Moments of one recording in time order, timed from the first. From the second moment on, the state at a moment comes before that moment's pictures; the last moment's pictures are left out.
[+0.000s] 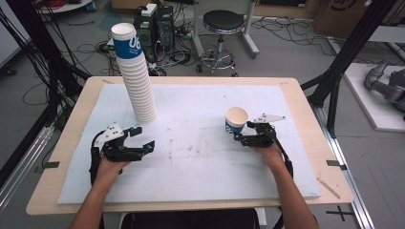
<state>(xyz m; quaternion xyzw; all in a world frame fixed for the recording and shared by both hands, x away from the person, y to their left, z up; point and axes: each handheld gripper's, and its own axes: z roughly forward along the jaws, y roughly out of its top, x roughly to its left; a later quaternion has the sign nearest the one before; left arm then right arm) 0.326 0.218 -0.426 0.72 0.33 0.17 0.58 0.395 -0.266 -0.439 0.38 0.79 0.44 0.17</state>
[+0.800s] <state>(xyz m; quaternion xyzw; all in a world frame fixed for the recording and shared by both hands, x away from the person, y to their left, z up) 0.330 0.215 -0.426 0.72 0.33 0.17 0.59 0.338 -0.312 -0.408 0.35 0.75 0.51 0.21</state>
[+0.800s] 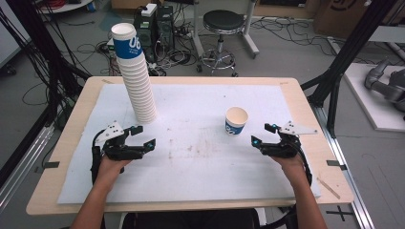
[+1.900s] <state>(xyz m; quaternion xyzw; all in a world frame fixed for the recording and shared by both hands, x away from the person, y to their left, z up) 0.325 0.215 -0.424 0.72 0.33 0.17 0.59 0.319 -0.313 -0.396 0.35 0.75 0.51 0.24</state>
